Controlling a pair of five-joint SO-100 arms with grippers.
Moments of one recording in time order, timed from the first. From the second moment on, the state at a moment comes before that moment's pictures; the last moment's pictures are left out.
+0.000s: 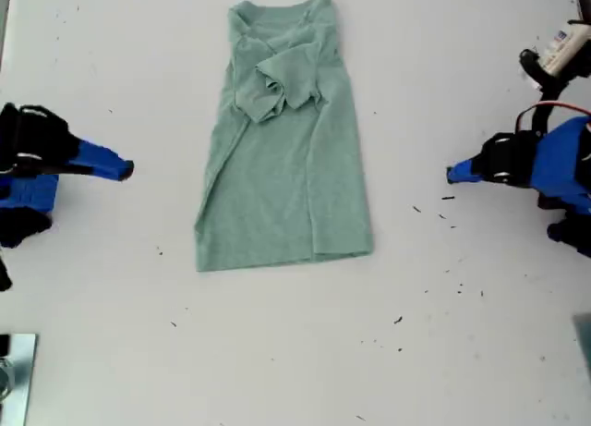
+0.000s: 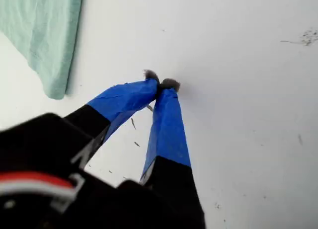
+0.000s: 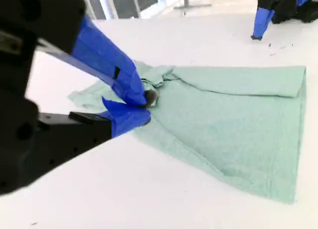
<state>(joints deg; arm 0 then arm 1) -8.5 163.0 139.0 75.3 0.9 21.6 200.1 175.3 77.3 -12.4</state>
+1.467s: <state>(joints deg) 2.3 99.0 126.8 46.8 2.7 17.5 200.1 175.3 77.7 -11.3</state>
